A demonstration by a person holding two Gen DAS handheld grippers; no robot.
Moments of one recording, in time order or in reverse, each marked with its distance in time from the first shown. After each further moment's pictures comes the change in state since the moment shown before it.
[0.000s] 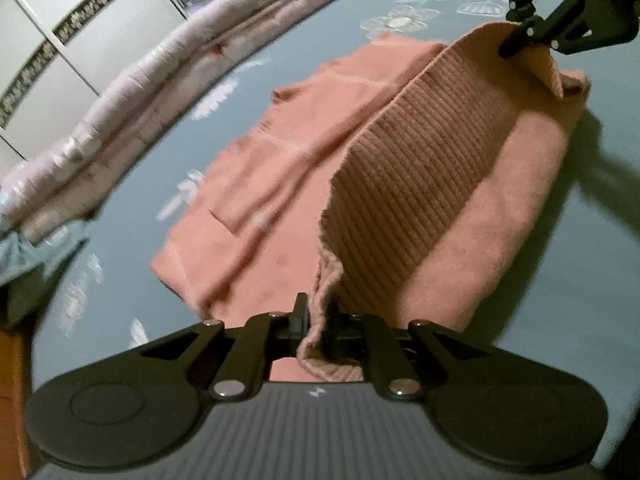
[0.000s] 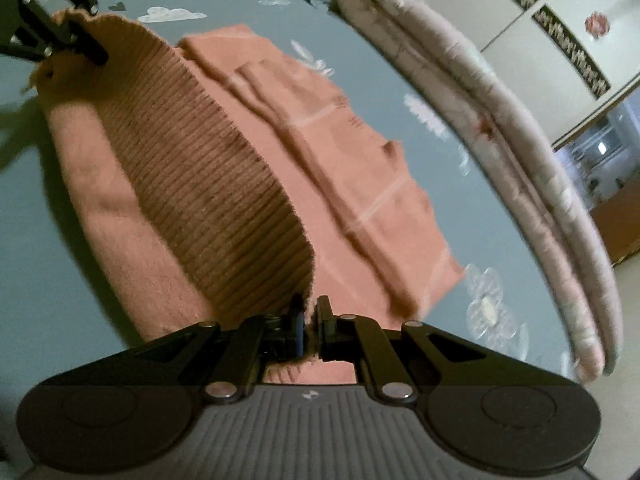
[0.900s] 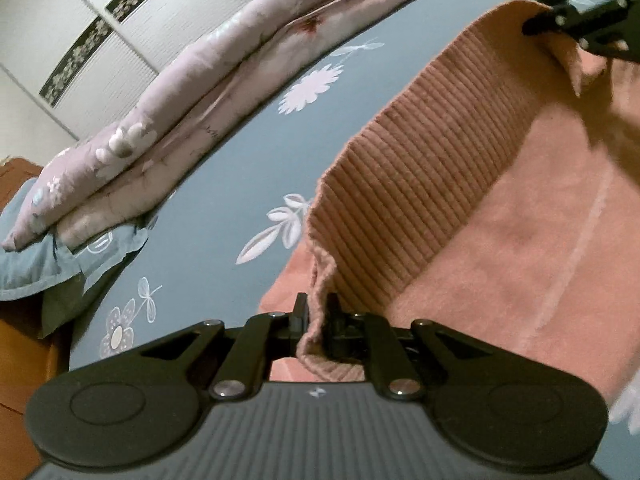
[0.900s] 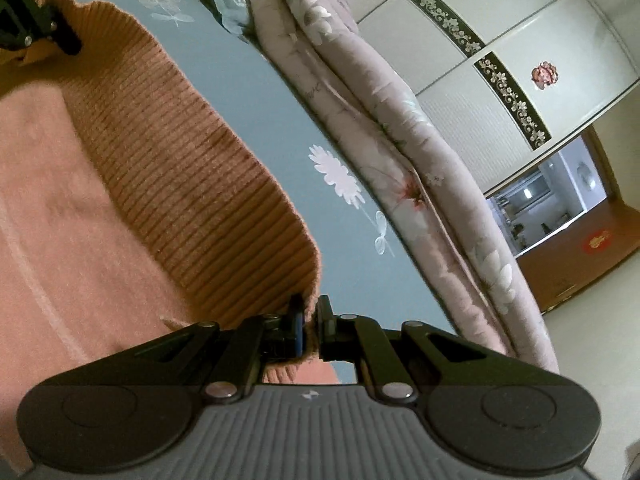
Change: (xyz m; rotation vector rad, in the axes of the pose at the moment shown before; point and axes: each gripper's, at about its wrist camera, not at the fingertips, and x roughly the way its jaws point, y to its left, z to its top) left arm 0.143 0.101 0.080 -0.112 0.075 0.160; right arm 0.132 -0.072 0.090 -0.032 -0.106 -0.262
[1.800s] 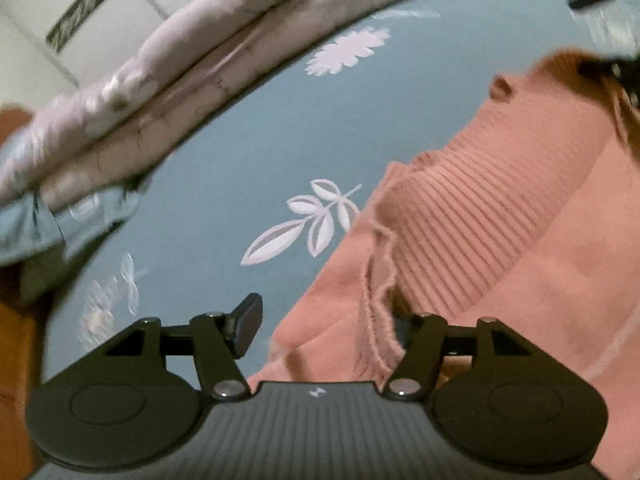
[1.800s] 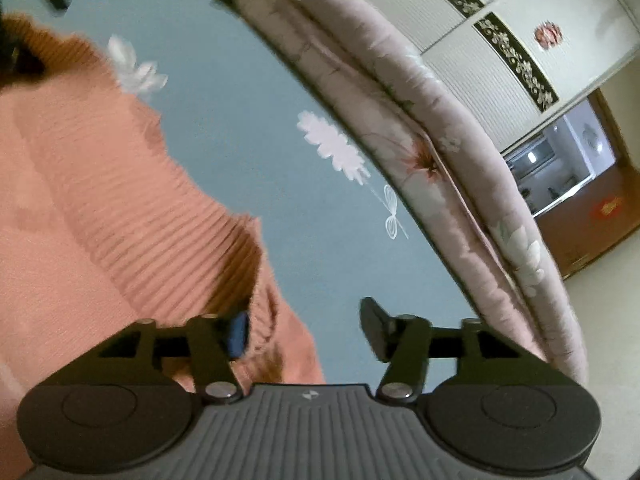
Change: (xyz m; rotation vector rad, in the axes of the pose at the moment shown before) left arm 0.063 0.038 0.018 -0.173 0.094 -0.057; right arm 0.077 -0.029 0.014 0.127 0.081 0.063
